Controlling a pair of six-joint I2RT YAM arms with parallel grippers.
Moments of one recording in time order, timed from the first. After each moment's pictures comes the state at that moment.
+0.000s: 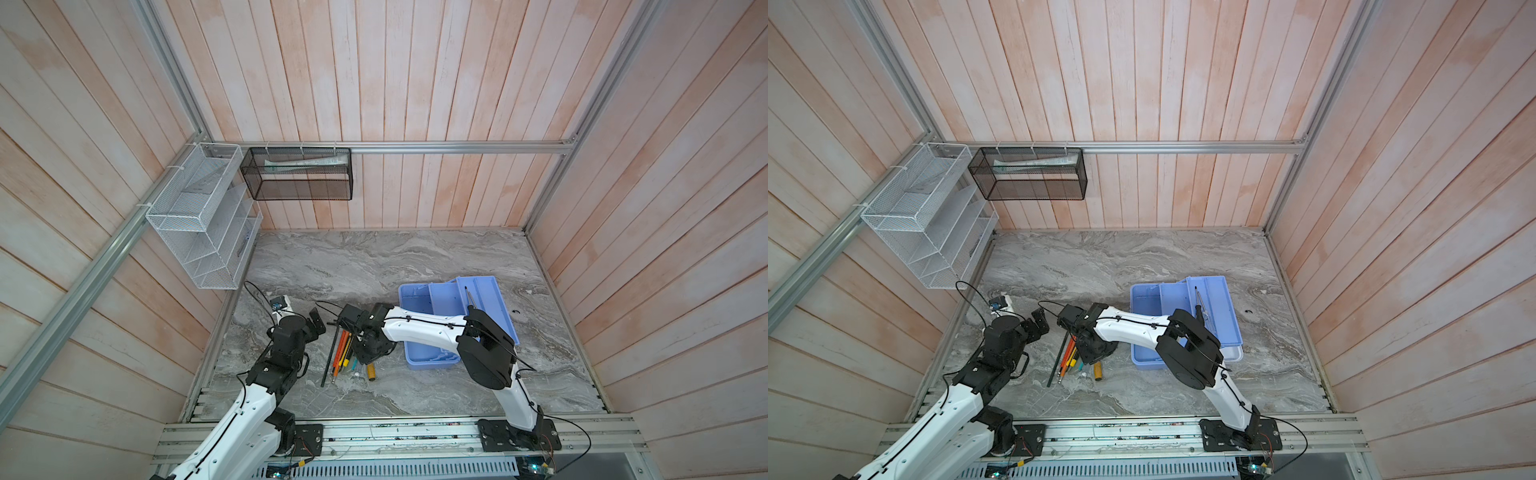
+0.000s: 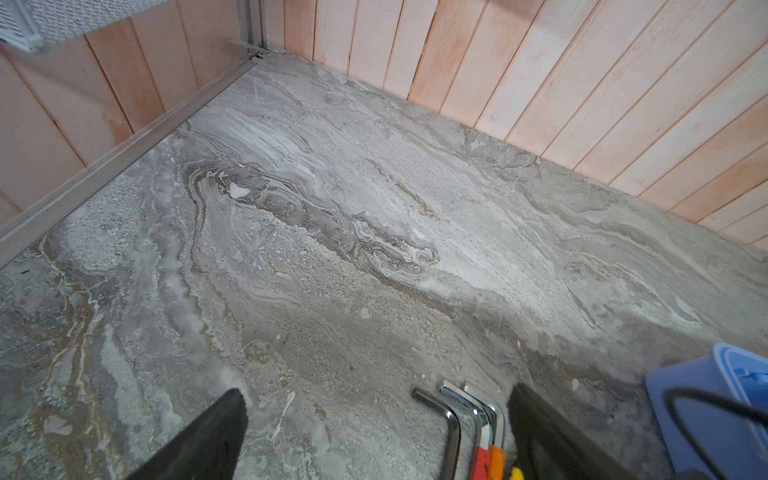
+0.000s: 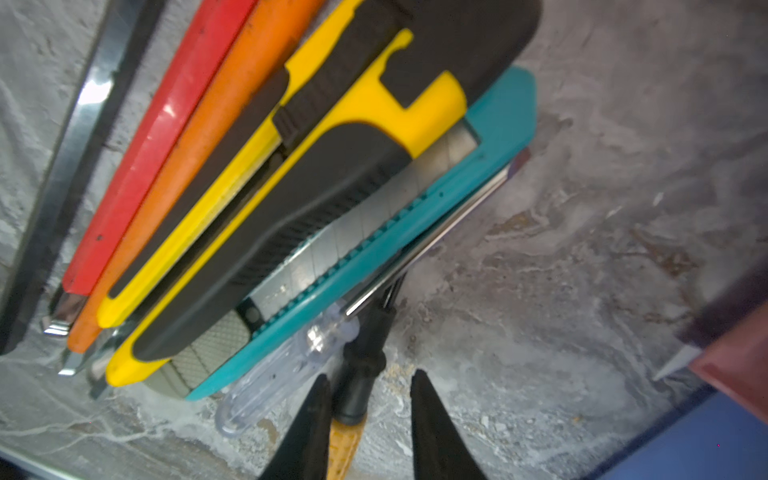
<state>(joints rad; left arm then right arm) -0.31 0.76 0.36 -0.12 -0.37 -0.48 1.13 2.16 1.67 -0.94 0.00 0.56</state>
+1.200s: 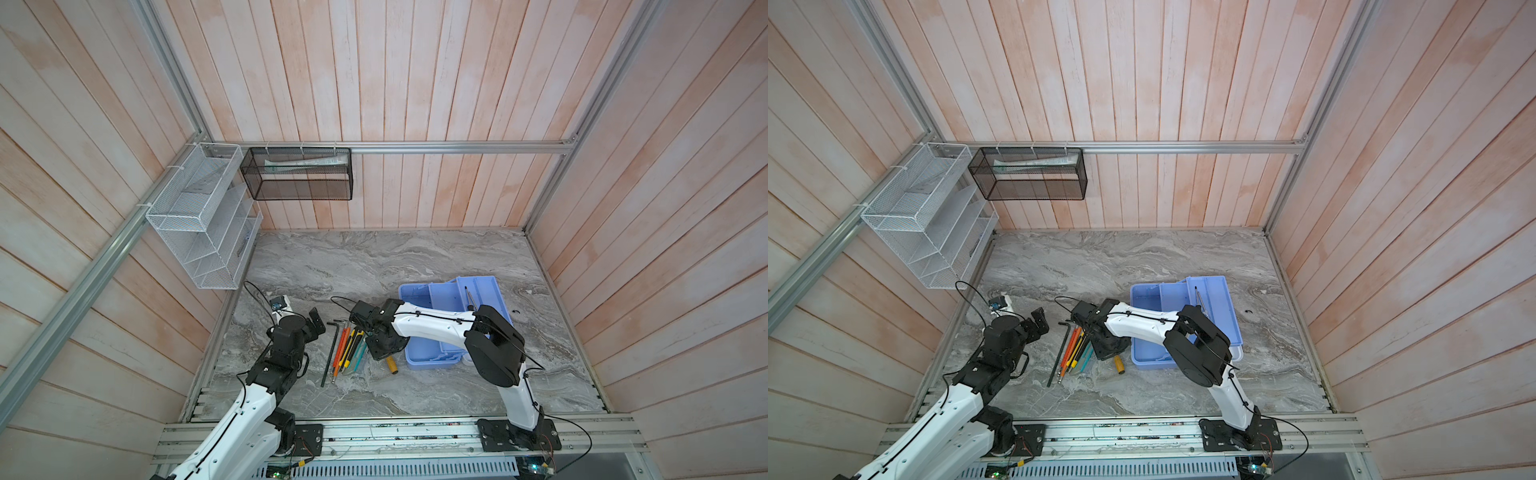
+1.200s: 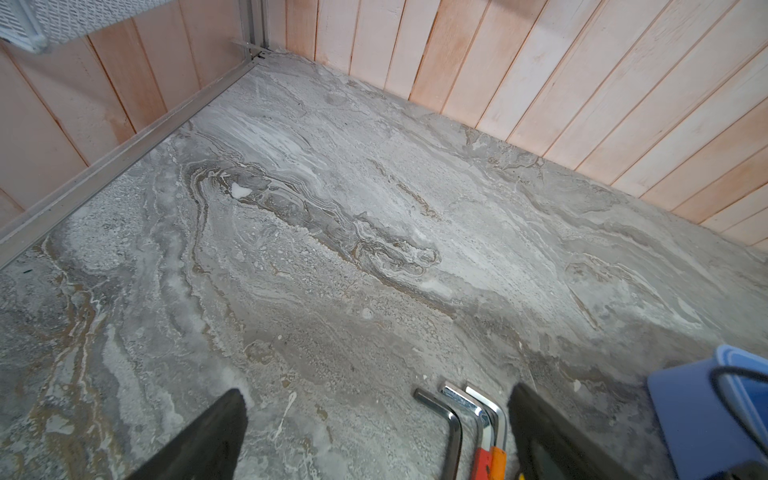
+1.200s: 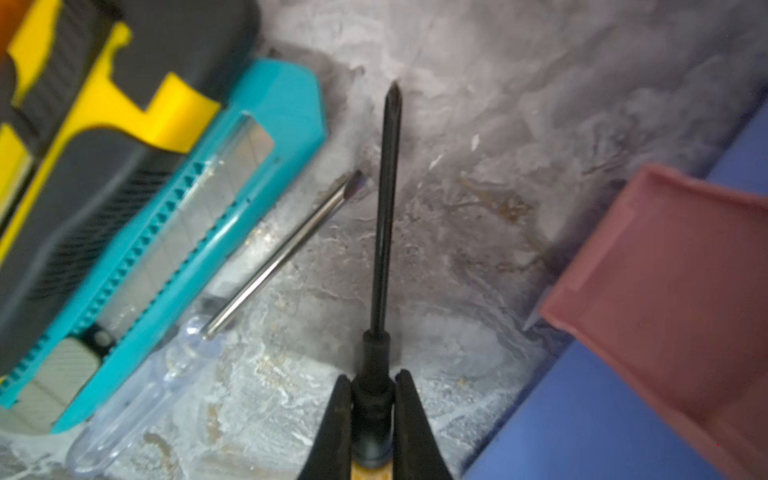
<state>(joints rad) -0.31 0.76 0.36 -0.12 -0.37 -0.48 1.07 2.08 1.57 -0.96 0.07 0.60</state>
